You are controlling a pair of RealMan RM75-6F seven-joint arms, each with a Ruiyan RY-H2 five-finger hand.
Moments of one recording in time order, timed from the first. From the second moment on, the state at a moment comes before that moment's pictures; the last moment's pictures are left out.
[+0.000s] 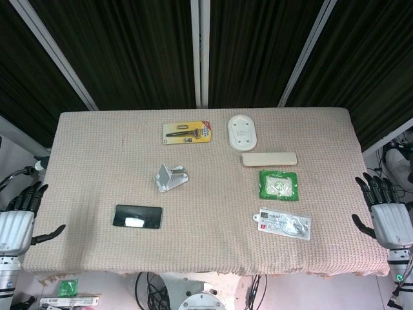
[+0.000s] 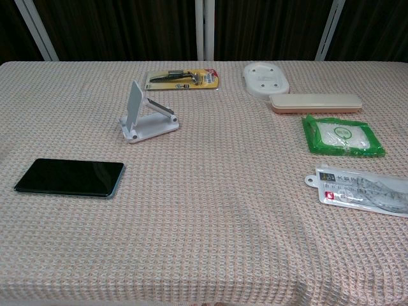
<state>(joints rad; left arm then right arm) -0.11 -1.19 -0.01 -1.49 1.49 1.54 0.07 0.11 -1.14 0.07 -1.47 -1.54 1.48 0.02</state>
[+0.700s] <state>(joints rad) -0.13 -1.16 -0.01 -1.60 1.49 1.45 0.09 0.11 -1.11 0.08 -1.48 -1.52 1.47 0.02</state>
